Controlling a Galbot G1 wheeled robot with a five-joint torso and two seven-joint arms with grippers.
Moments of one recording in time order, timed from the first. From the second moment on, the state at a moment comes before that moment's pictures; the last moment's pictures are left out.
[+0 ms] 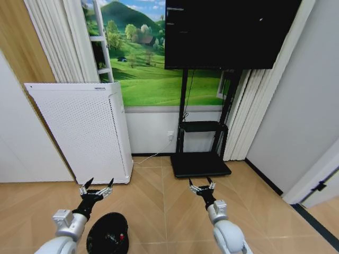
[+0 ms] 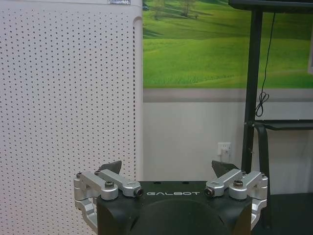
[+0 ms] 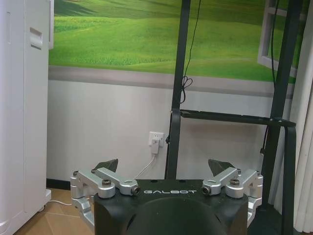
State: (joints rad) left arm 1.57 -1.39 -0.87 -2.24 -0.31 0.29 0.20; right arm -1.38 1.32 0.43 1.97 0.12 -0.11 0.07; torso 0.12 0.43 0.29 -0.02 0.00
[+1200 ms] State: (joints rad) left arm 1.57 -1.41 -0.87 -2.26 -0.24 0.27 0.22; right arm -1.40 1.31 0.46 1.99 0.13 -0.09 0.06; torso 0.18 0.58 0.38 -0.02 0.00
